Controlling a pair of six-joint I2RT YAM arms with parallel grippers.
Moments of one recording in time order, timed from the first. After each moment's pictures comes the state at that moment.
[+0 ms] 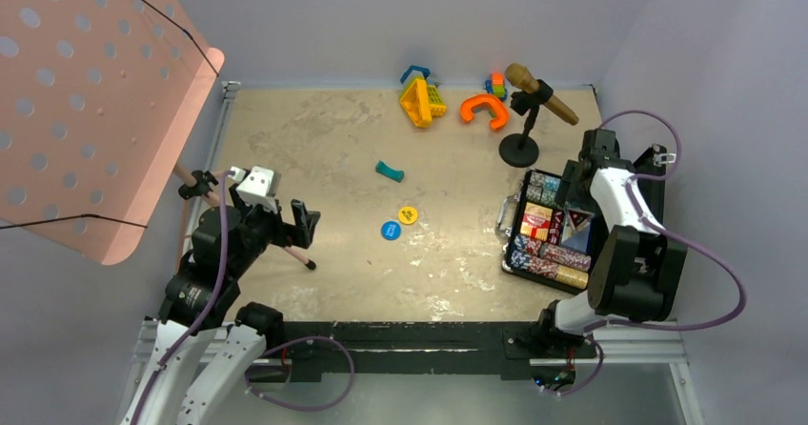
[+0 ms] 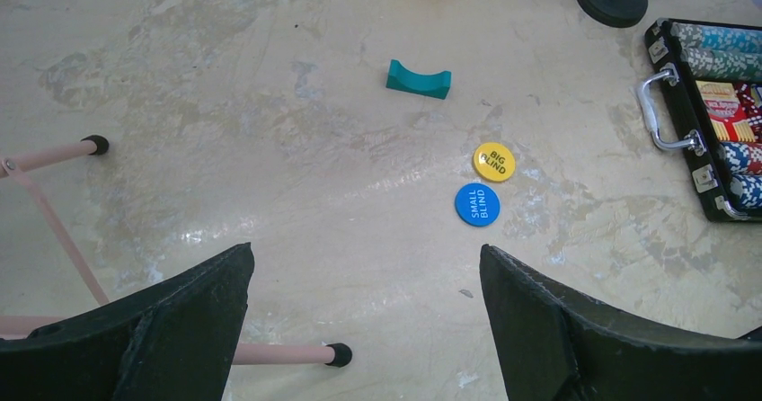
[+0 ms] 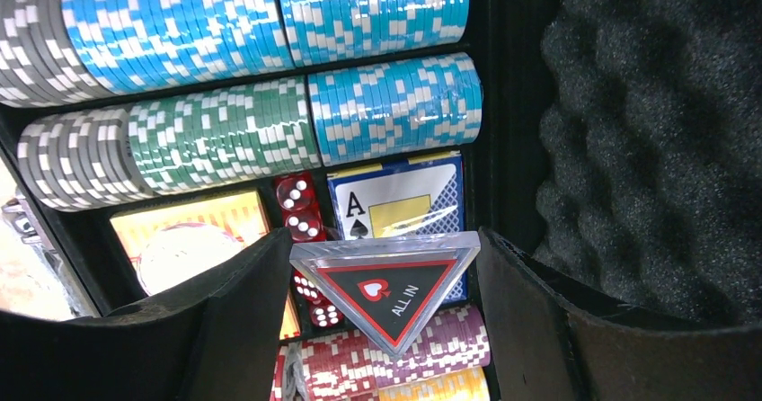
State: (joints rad) left arm -0.34 0.47 0.80 -0.65 0.03 -0.13; right arm -0.21 1.48 1.04 -0.69 0.28 0.17
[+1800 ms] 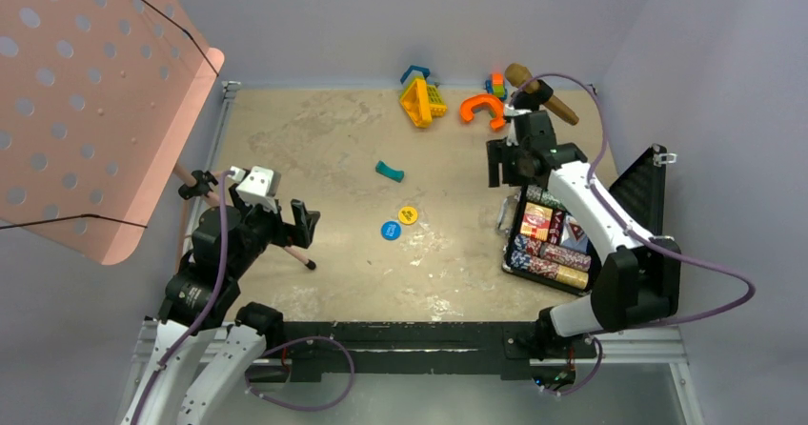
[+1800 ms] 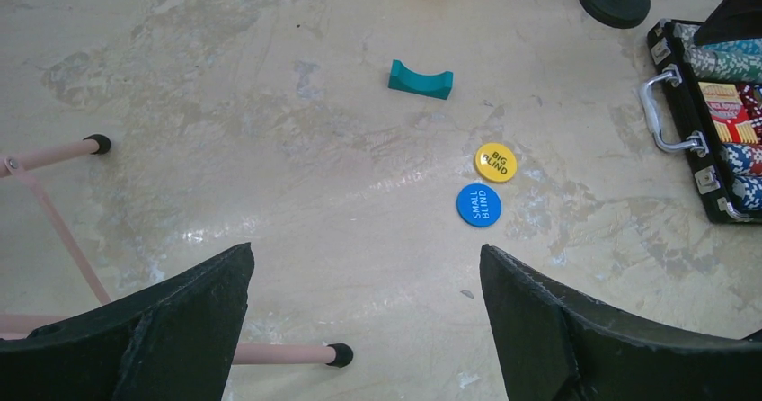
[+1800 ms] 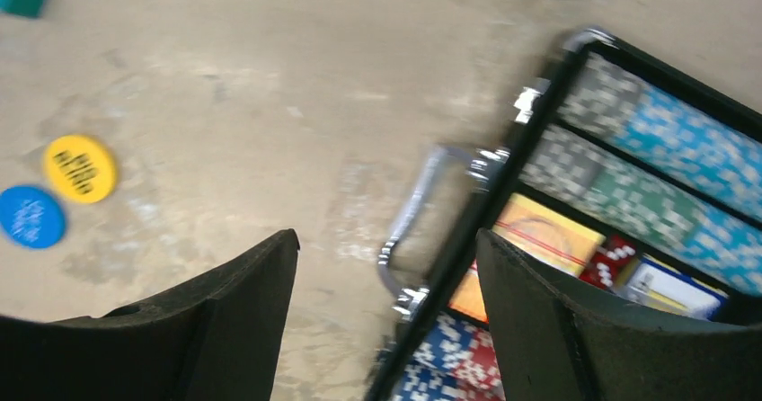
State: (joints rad) left arm -0.34 0.47 0.80 -0.65 0.03 -0.13; right arm 0.20 1.43 1.17 -0.69 0.09 0.13
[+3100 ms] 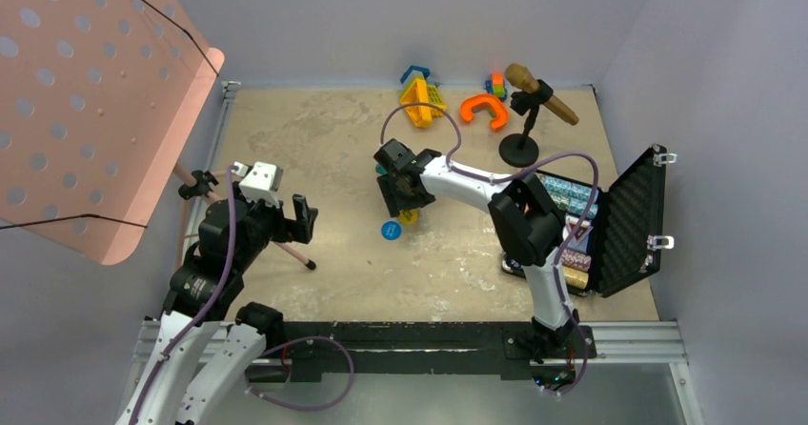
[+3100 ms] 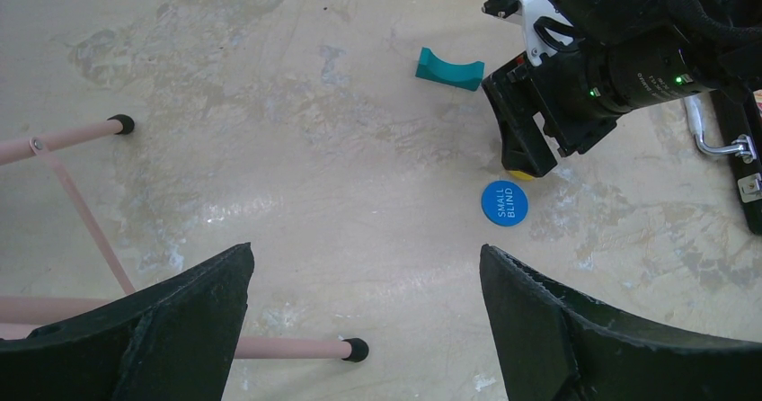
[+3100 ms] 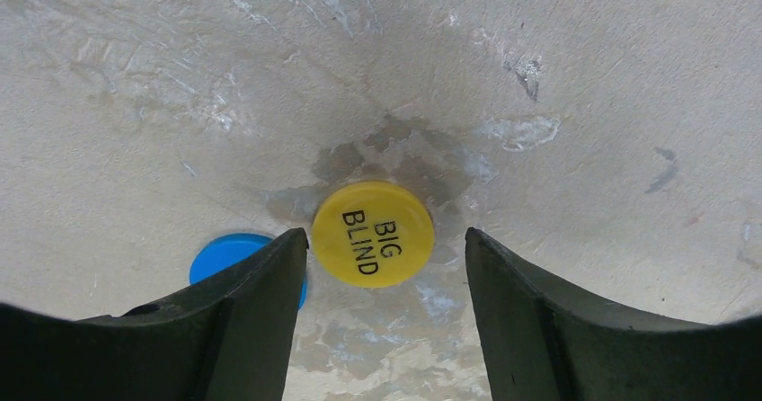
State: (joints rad) left arm -0.34 0.52 0.80 -0.65 -0.03 -0.13; right arm 0.79 2.09 1.59 -0.69 0.20 0.39
